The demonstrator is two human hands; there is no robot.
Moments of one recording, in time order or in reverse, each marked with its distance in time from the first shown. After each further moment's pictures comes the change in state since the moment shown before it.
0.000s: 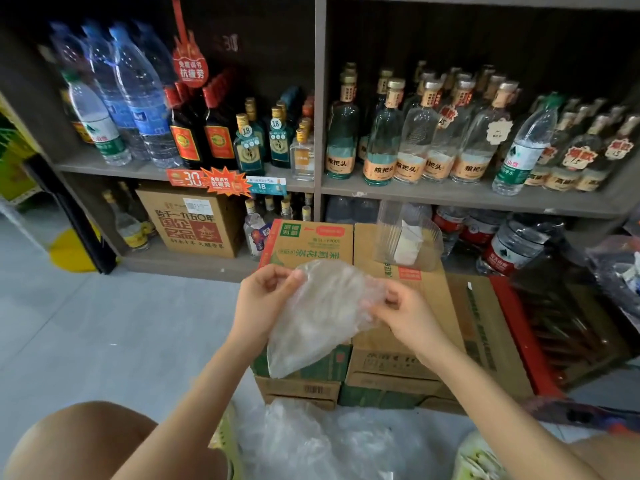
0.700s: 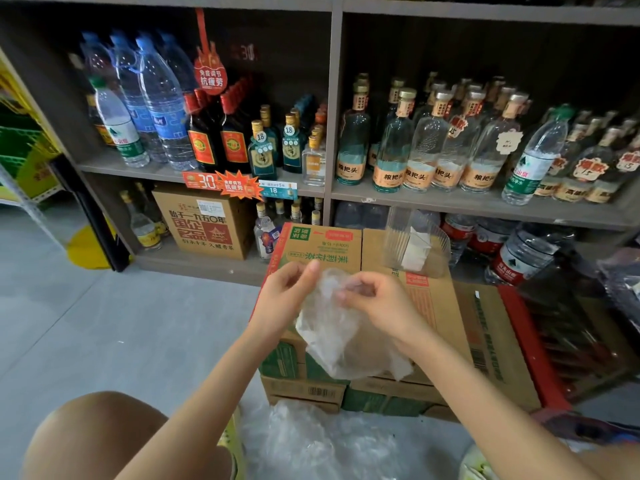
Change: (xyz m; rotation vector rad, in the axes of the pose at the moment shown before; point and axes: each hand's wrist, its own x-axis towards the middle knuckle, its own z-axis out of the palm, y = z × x) left_hand -0.005 0.012 0.005 0.040 -0.138 0.037; right_hand 0.003 -0.046 0.029 -0.032 -0.083 -0.049
